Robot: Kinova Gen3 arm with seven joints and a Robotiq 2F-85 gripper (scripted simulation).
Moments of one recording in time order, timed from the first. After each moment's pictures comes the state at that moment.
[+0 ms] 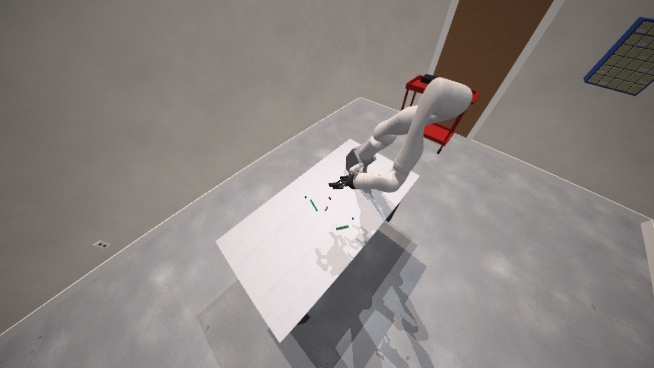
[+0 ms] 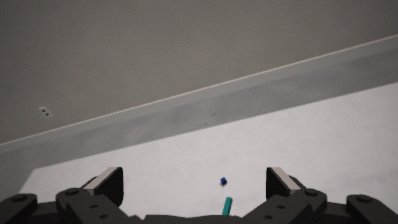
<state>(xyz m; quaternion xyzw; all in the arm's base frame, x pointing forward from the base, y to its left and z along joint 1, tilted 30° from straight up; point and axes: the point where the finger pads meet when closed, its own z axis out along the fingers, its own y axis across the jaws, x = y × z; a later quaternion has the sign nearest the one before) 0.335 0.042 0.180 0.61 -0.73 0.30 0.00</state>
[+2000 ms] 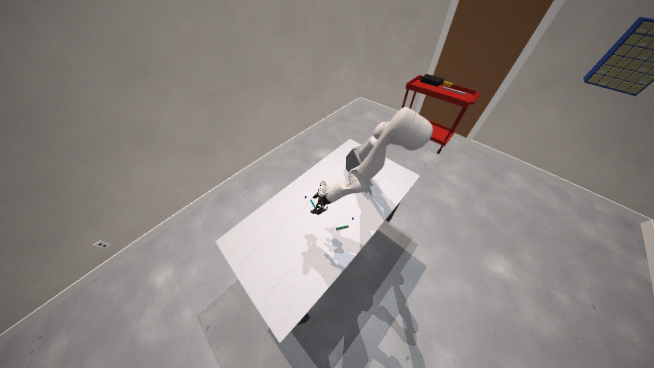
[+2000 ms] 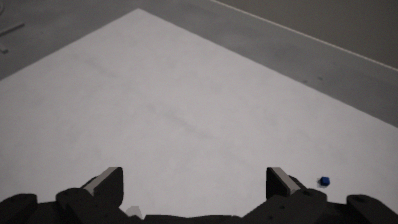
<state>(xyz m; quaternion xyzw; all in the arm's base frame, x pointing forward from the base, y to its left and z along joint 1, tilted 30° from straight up) 0.491 0.069 0.095 0.85 -0.43 0.30 -0.10</state>
